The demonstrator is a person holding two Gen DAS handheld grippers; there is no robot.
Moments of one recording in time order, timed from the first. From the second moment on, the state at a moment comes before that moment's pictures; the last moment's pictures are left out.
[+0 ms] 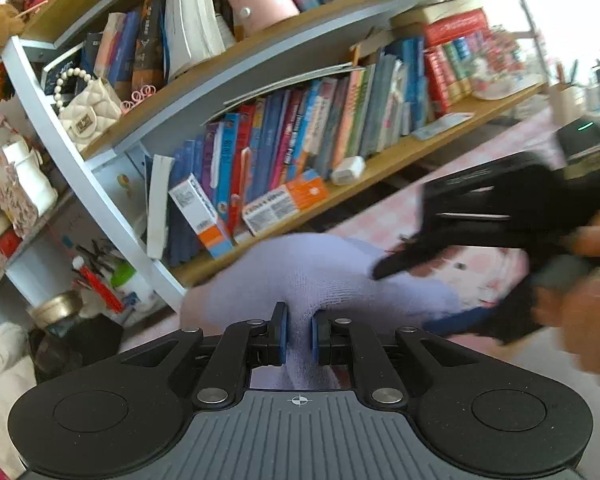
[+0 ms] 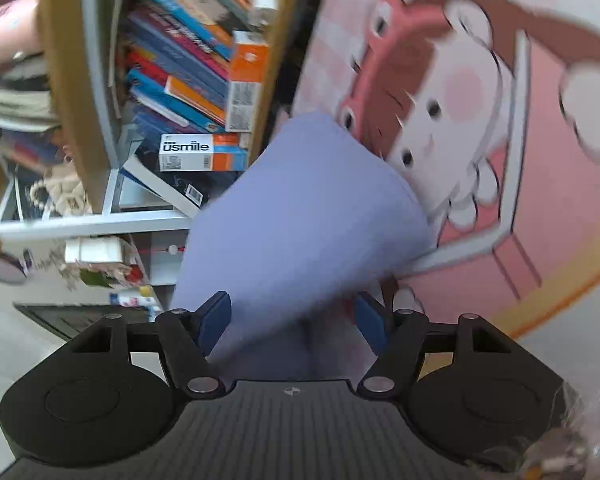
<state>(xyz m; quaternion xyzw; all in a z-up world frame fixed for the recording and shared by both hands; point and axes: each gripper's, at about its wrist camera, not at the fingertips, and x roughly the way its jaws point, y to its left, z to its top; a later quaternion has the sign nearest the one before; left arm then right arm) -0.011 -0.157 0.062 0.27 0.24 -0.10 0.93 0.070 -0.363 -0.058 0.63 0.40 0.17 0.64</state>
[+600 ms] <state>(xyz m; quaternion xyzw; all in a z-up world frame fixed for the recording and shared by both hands) -0.085 -0.178 0.180 0.06 0.06 -0.37 0.93 0.024 -0.486 0.142 0.59 0.10 0.28 0.75</state>
